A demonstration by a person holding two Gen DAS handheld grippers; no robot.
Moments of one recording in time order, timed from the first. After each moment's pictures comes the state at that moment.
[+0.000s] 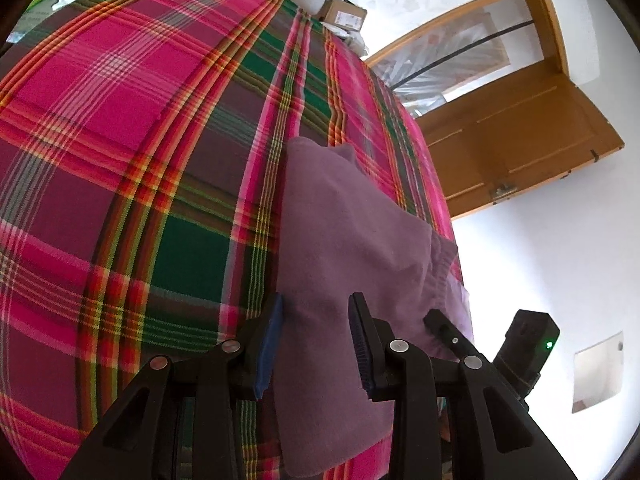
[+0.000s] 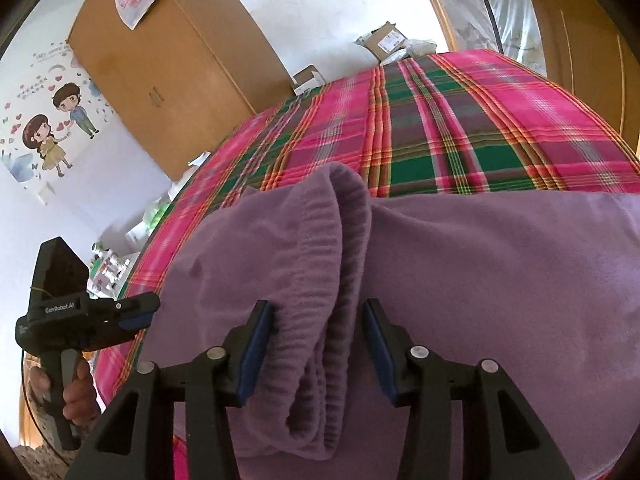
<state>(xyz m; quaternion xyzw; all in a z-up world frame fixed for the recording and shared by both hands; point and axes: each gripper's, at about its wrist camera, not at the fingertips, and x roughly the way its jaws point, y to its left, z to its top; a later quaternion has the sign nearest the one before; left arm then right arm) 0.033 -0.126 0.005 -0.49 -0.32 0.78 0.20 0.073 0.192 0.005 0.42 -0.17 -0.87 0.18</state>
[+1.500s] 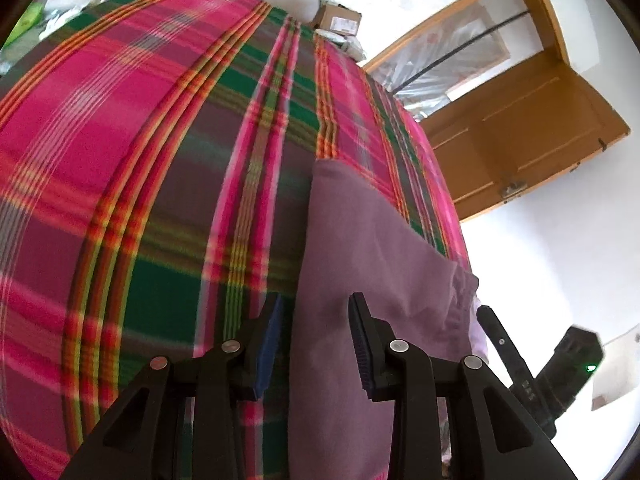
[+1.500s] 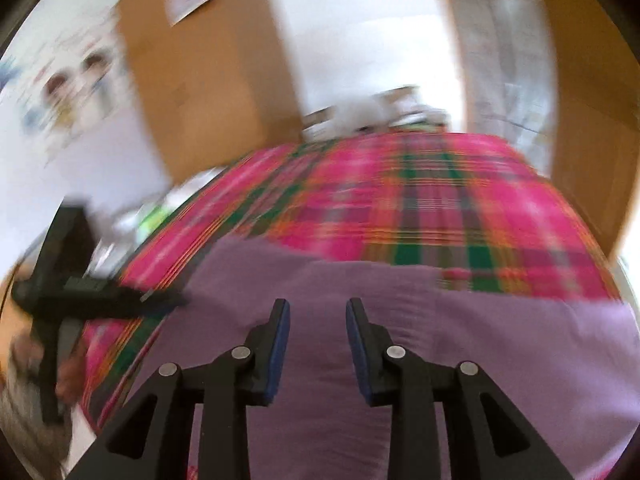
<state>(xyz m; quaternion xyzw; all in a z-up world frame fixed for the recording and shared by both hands) -0.006 -0.084 0.016 -0.48 -0.29 0.80 0.19 0.062 0.159 0.049 0.35 -0.03 -0.92 0.18</state>
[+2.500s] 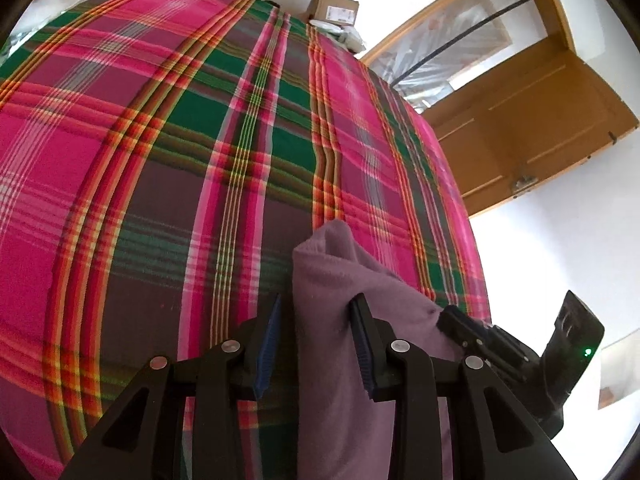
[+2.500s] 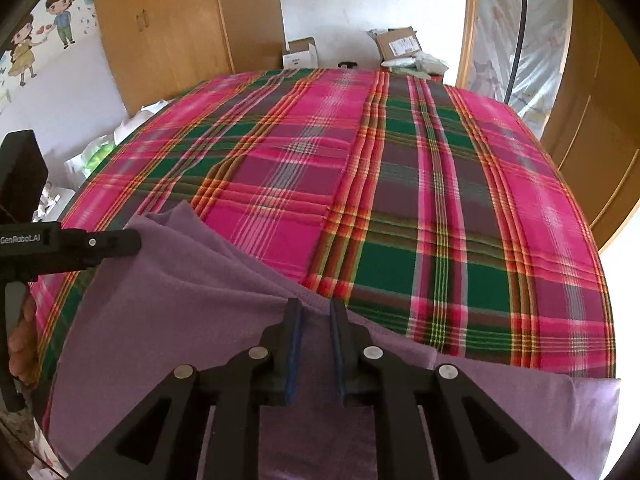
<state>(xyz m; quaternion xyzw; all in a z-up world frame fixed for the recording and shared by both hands) -0.093 -0.075 0.003 -0.50 -0.27 0.80 0.20 -0.036 0.159 0.021 0.47 0.02 -0.88 0.12</state>
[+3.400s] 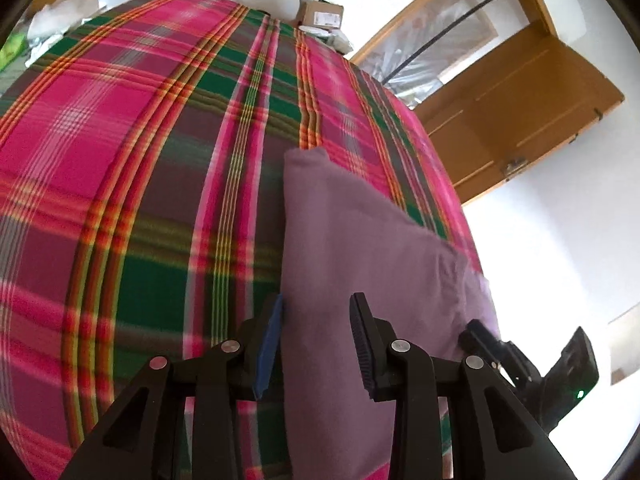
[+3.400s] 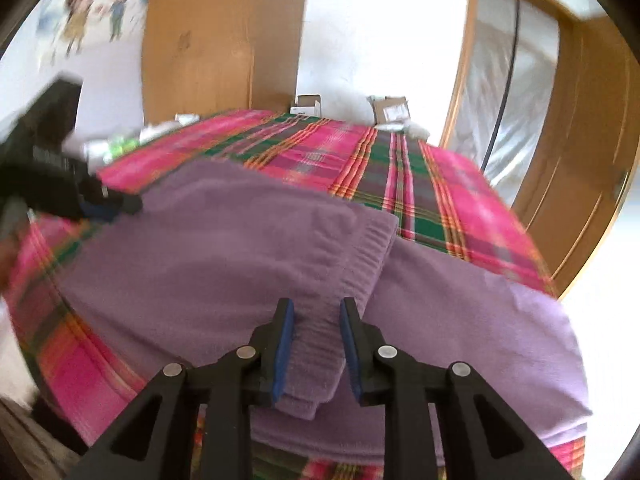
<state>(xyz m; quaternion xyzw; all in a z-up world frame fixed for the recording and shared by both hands) 0.013 -0.080 0.021 -0.49 -0.24 0.82 0.20 0.130 0.157 0.016 0.32 0.13 -0.93 0.09</state>
